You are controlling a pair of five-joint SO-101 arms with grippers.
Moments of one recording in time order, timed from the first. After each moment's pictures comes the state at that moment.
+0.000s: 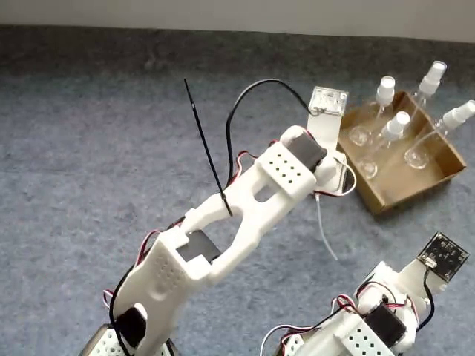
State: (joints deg) left arm 42.3 36.2 -40.0 78.4 37.9; right arm 45.7 -100.9 95.0 64.7 7.8
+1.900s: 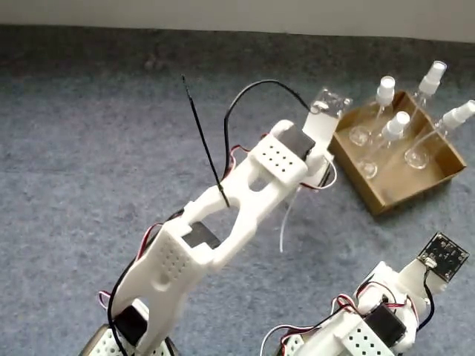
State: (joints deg) left arm 38.4 42.5 -43.9 79.2 19.6; right arm 45.7 -100.9 95.0 64.7 7.8
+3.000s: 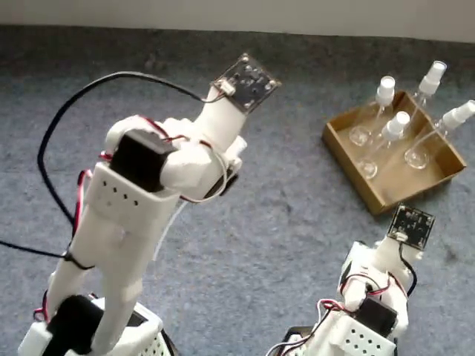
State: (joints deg) left arm 24.7 -18.0 -14.0 99.6 -8.7; right arm 25.8 -100.2 88.8 63.8 7.9
